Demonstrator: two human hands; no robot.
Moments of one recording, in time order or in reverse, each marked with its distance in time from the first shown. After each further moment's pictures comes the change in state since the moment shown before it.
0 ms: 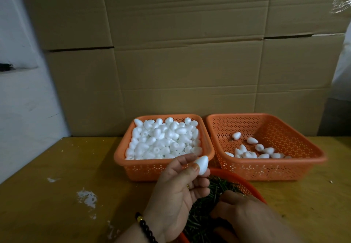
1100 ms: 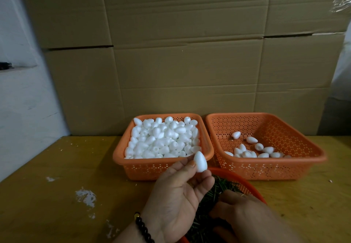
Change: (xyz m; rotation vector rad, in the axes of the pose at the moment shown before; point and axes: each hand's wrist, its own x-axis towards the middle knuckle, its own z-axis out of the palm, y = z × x) left_hand -0.004 0.008 0.014 -0.235 0.020 -0.100; right_hand 0.000 0.002 0.004 -0.055 0.001 -0.010
